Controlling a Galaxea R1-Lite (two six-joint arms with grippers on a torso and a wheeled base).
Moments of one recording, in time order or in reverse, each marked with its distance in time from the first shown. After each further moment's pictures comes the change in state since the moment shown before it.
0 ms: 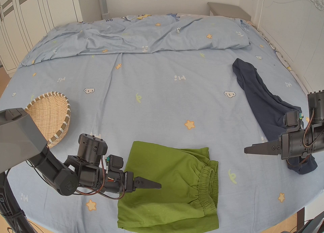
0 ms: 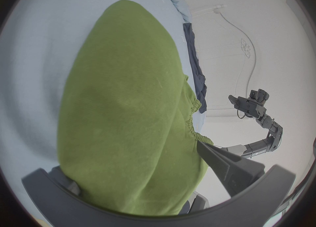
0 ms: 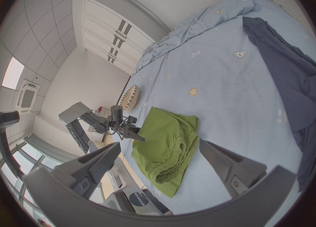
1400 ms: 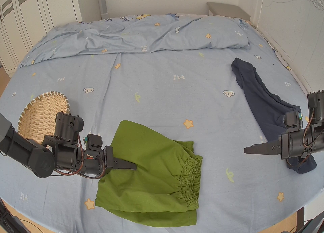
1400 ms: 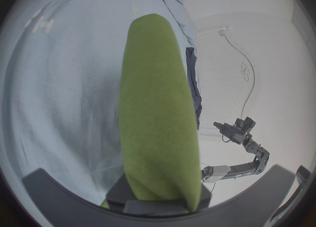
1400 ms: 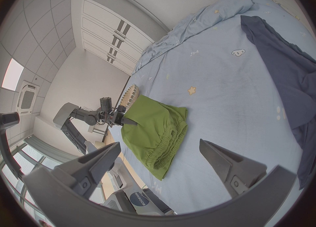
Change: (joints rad) left arm 0.111 -0.202 -0.091 0.221 0.000 -0.123; right arm 0.000 0.003 -0.003 0.006 0.001 0.005
